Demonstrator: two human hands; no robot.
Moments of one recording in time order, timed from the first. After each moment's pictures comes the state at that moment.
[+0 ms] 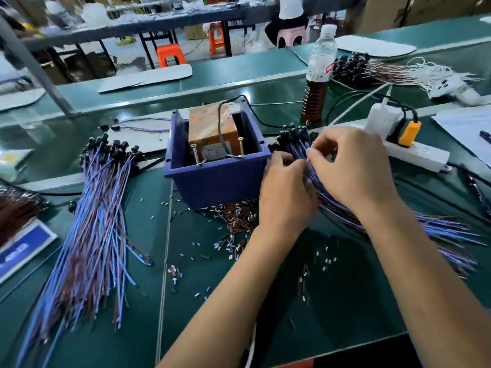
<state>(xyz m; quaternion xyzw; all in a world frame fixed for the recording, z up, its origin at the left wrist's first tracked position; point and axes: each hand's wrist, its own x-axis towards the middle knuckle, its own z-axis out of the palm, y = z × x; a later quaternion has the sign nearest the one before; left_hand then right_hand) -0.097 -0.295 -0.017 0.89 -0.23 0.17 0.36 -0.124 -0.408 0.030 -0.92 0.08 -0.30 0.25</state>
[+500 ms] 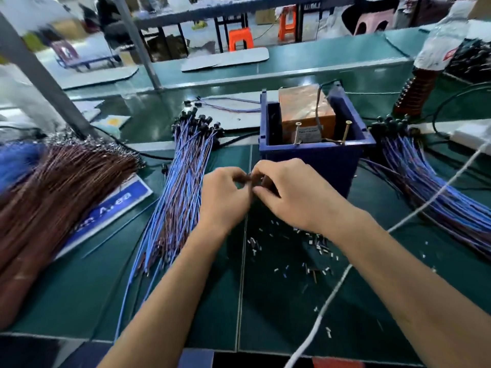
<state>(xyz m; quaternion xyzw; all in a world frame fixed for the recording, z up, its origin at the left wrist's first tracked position) -0.091 -0.076 -0.021 0.92 -0.01 0.16 0.37 -0.103 -0.237 0.010 -0.92 -0.26 -0.06 0.27</state>
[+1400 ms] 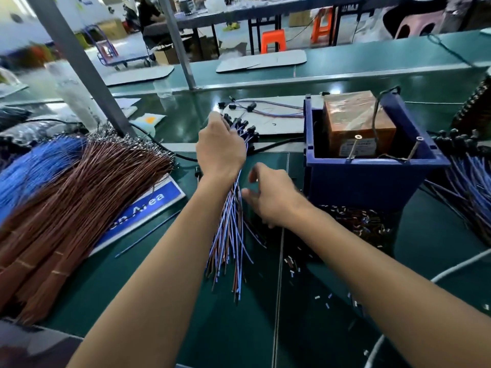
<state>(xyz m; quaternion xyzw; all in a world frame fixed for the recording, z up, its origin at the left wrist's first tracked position) 0.003 -0.015 0.017 0.90 0.15 0.31 0.28 -0.054 -0.134 -0.006 -0.93 -0.15 0.07 0.33</state>
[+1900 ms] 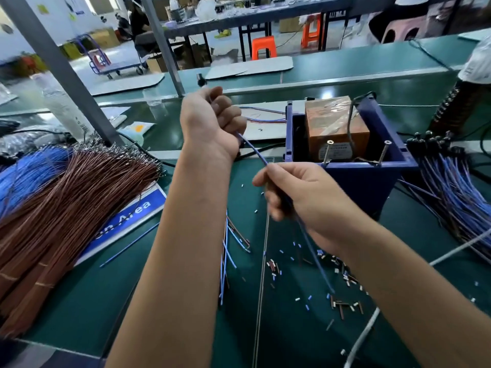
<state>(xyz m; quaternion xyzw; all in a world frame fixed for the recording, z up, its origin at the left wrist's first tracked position) -0.027 -0.062 0.105 0.34 0.11 0.07 0.93 -0.098 -0.207 0.023 -0.63 -0.13 0.13 0.75</state>
